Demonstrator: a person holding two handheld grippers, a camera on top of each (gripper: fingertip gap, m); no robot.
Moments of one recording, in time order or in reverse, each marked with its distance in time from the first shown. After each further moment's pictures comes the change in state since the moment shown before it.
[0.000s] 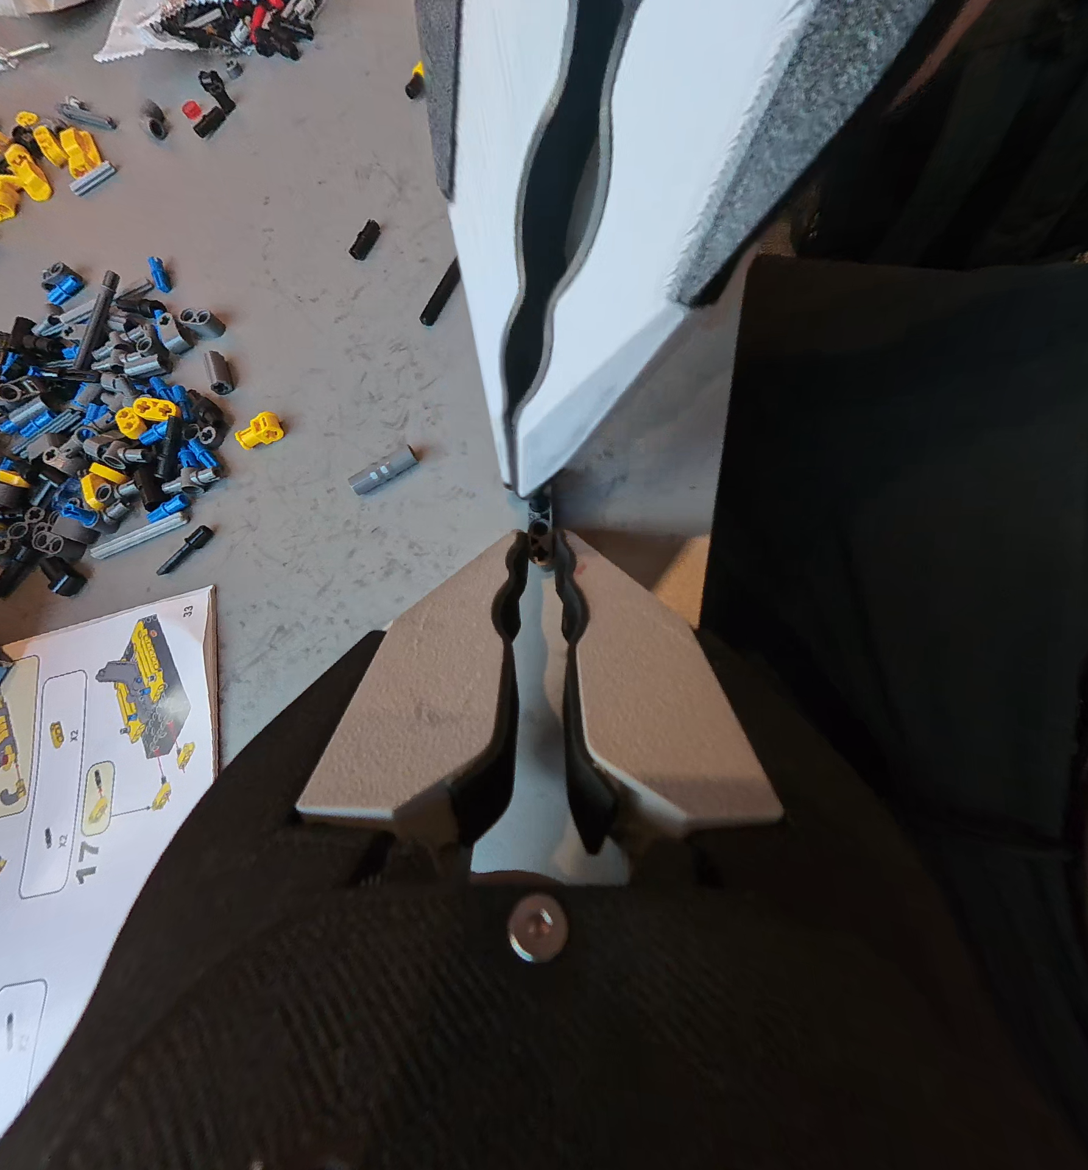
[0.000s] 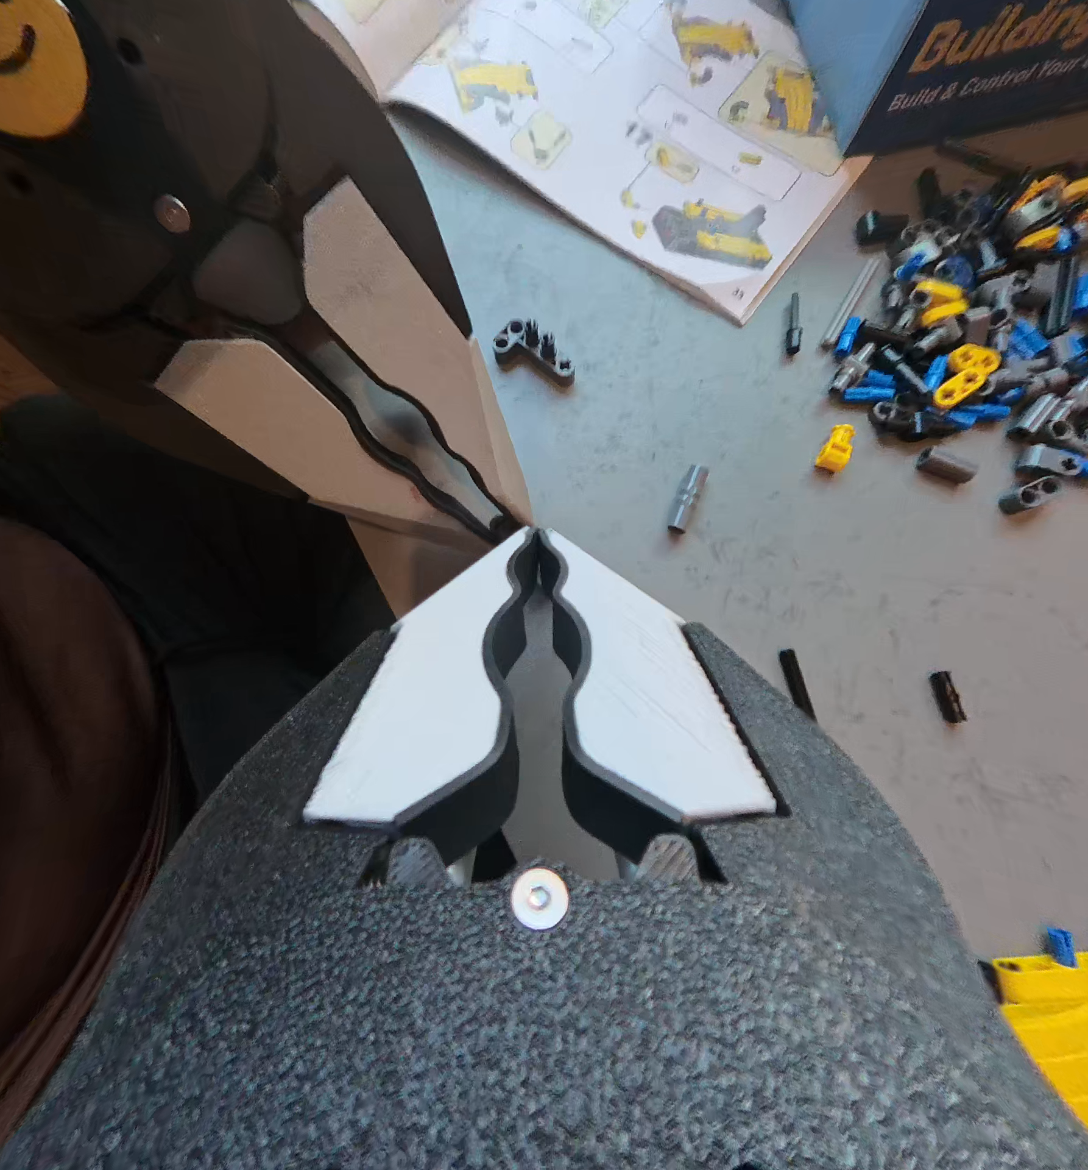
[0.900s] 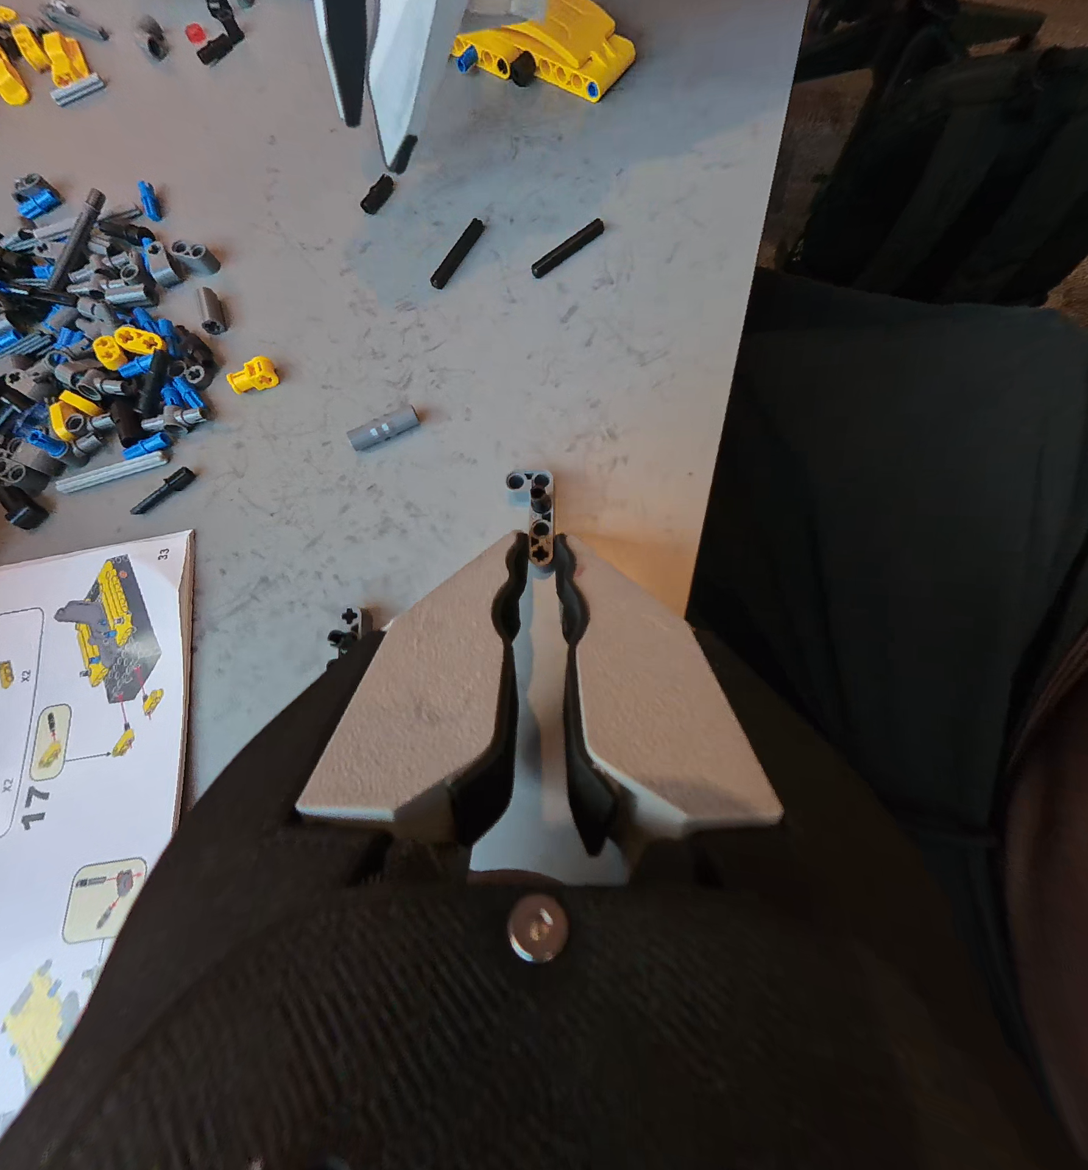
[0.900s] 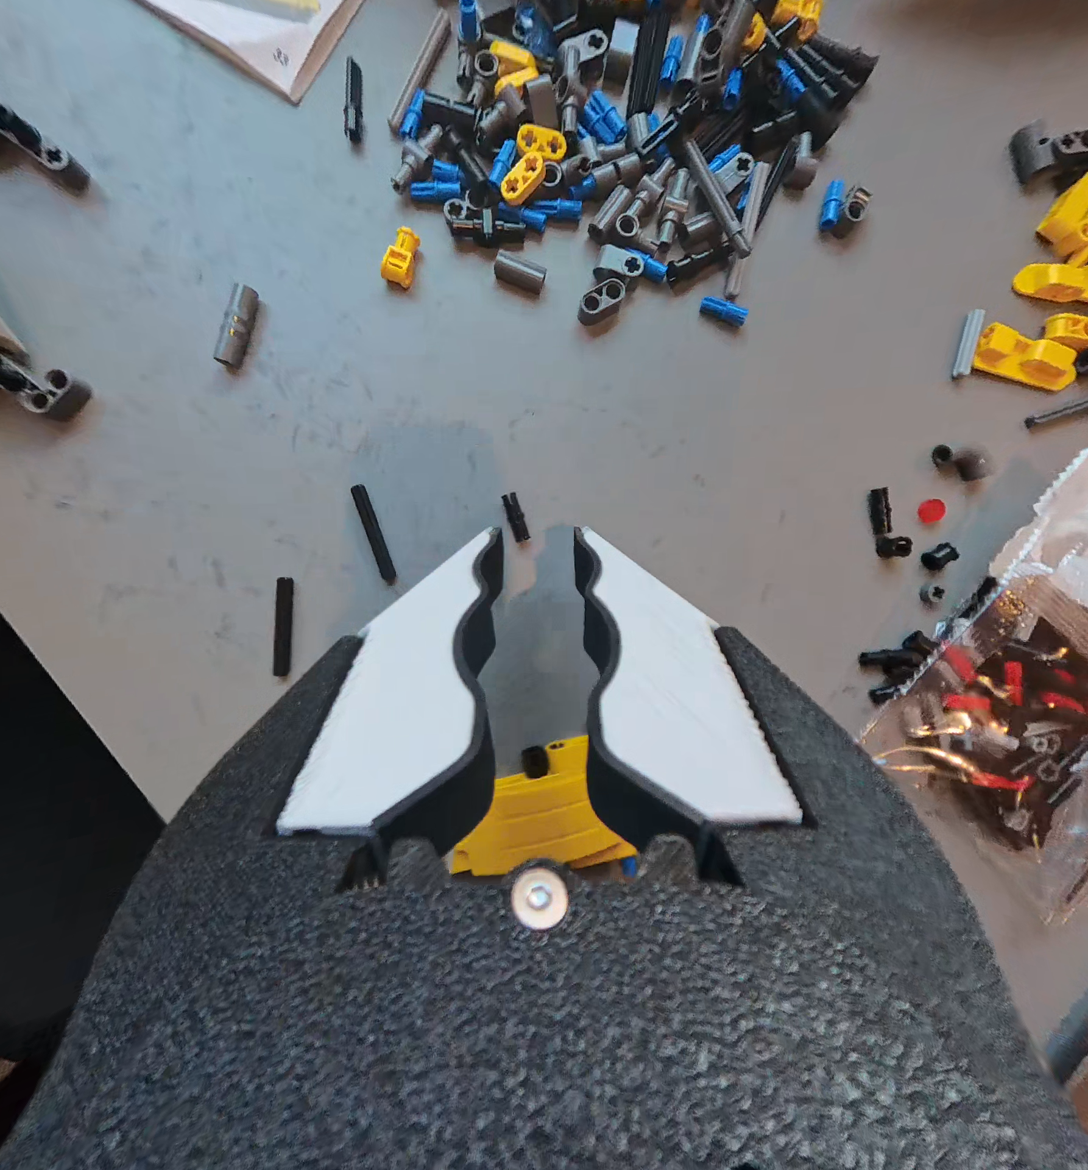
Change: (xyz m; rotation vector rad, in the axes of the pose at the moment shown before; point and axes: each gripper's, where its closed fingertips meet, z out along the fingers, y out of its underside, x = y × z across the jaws) left arm 0.001 0.007 -0.007 -0.007 0.024 -0.109; right arm 0.138 0.046 -0.035 -0.193 0.164 0.013
